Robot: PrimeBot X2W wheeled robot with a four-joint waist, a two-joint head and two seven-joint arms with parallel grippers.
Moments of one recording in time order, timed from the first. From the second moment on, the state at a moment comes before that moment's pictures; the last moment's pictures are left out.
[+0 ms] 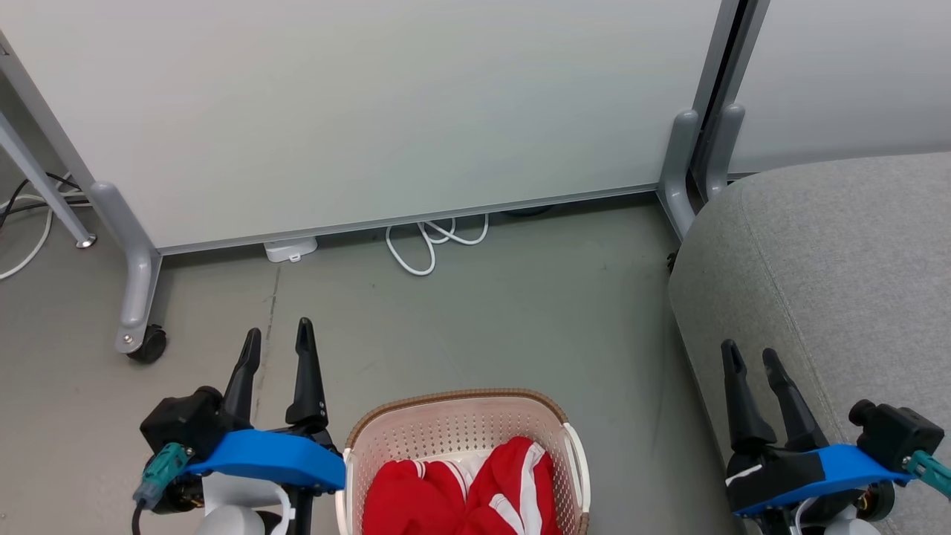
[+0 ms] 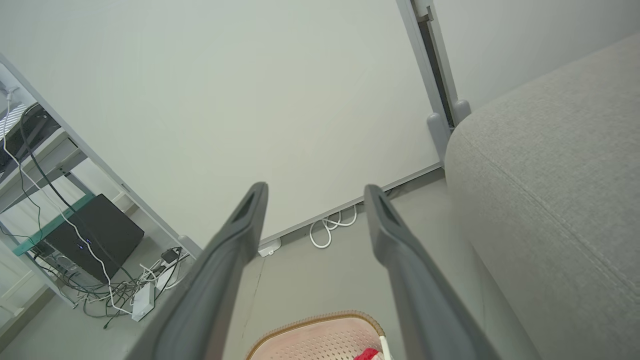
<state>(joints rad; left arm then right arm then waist) -0.11 0.05 -0.11 0.23 -0.44 -0.03 -0.16 -0.07 -0.04 0.00 0.22 0.54 0.13 -0.16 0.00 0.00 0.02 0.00</state>
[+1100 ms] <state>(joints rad) -0.13 0.05 -0.17 0.26 -0.15 -0.04 -0.23 -0.08 -0.05 0.03 0.25 0.27 0.13 -0.23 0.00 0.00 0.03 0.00</state>
